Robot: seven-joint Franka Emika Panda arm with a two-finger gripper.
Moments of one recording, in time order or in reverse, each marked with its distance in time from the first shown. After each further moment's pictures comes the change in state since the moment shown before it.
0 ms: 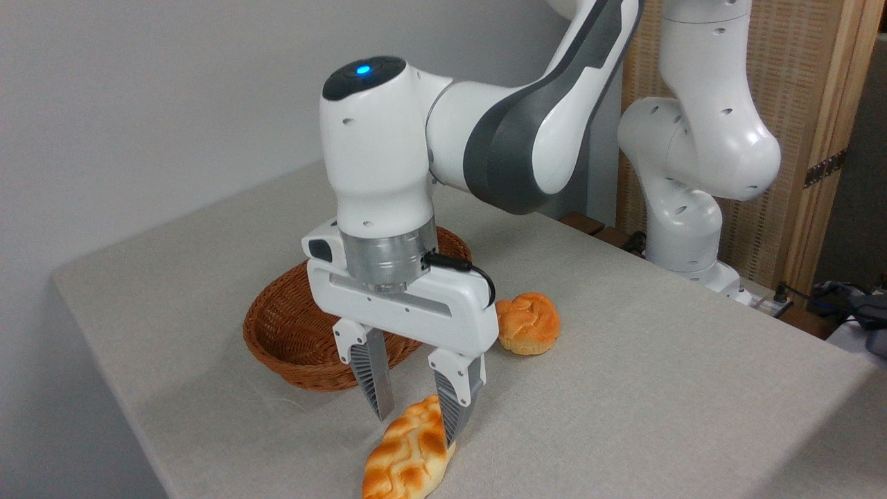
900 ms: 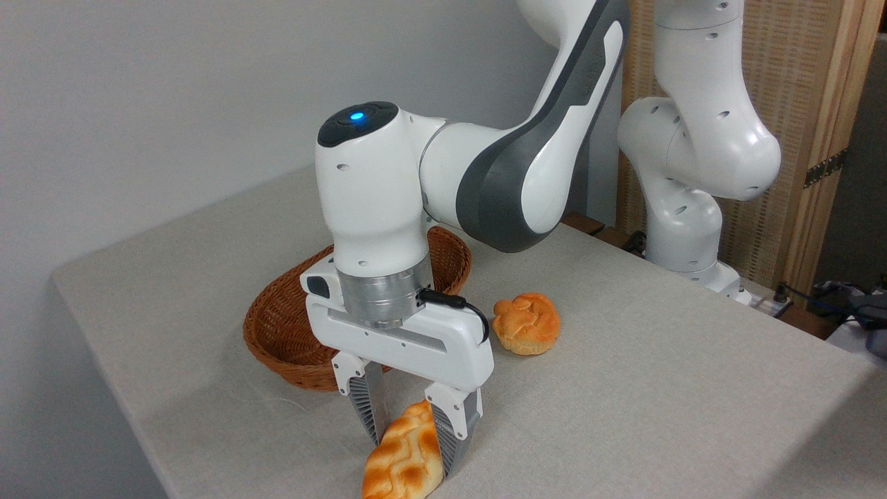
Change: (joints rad) arm 0.006 0.070 0.001 0.000 0.010 0.076 0.001
